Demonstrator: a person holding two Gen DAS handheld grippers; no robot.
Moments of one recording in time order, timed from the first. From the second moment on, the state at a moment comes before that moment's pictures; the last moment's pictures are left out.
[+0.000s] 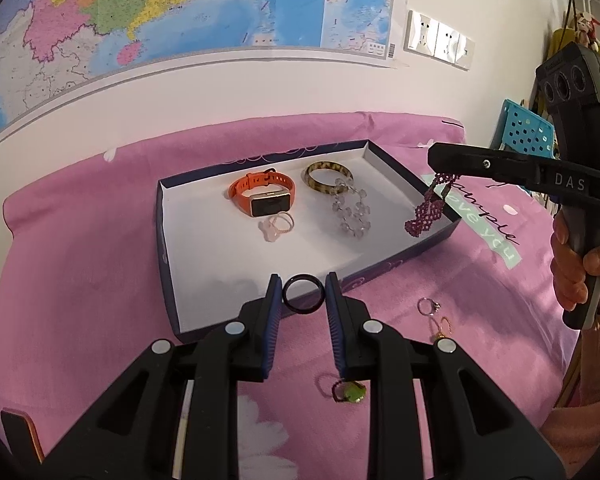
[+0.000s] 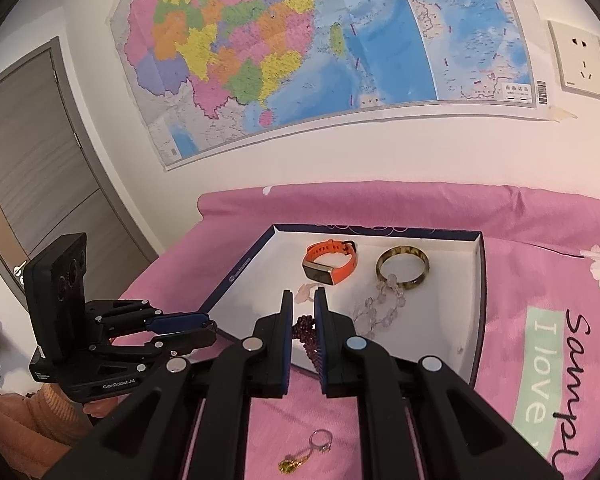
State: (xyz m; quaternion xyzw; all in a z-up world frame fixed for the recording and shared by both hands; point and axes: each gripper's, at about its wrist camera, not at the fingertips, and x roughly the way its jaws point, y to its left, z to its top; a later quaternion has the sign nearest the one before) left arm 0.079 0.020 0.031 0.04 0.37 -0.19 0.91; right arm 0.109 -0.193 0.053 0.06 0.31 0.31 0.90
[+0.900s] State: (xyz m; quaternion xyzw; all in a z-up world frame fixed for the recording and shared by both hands) left arm 0.127 0.014 0.019 0.04 0.39 -0.18 0.90; right arm 0.157 -0.180 0.034 0.07 0.34 0.29 0.89
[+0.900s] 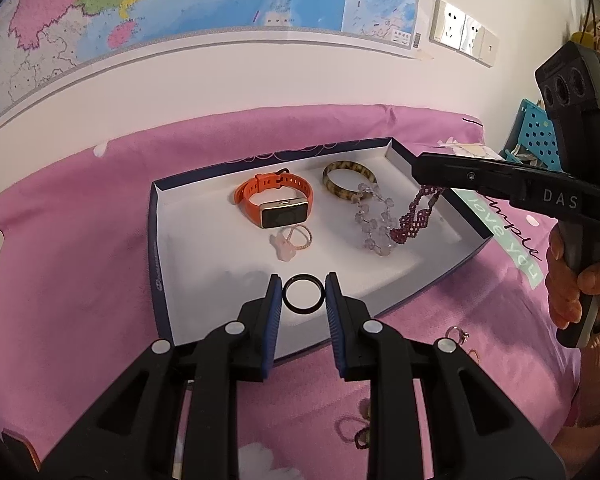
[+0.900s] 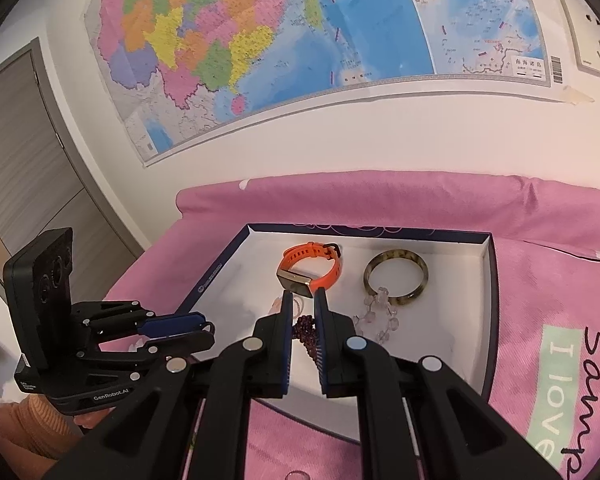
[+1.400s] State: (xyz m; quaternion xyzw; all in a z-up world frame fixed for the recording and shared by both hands) left arm 0.149 0.010 0.009 0.03 0.41 -0.17 0.89; right arm 0.174 -0.177 0.027 0.07 0.34 0.29 0.89
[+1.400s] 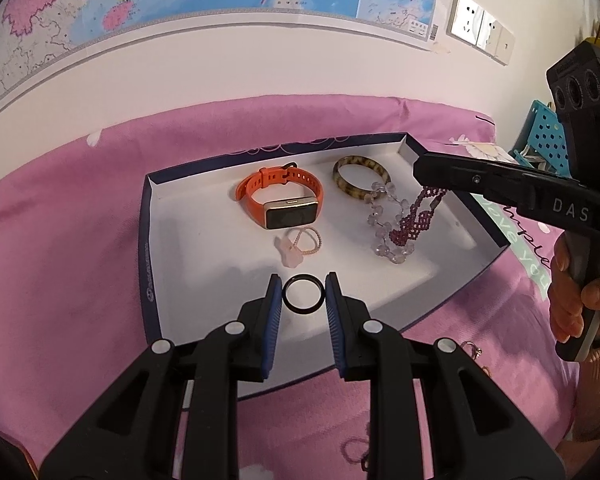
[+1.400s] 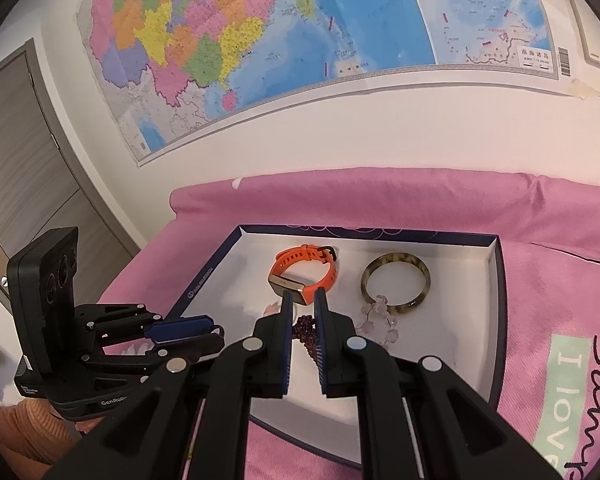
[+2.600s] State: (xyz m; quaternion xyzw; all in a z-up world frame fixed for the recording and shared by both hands) left arm 0.186 -0.004 -0.017 0.02 0.45 -0.15 0.88; right arm 0.183 -0.169 0.000 0.02 0.38 0.28 0.88
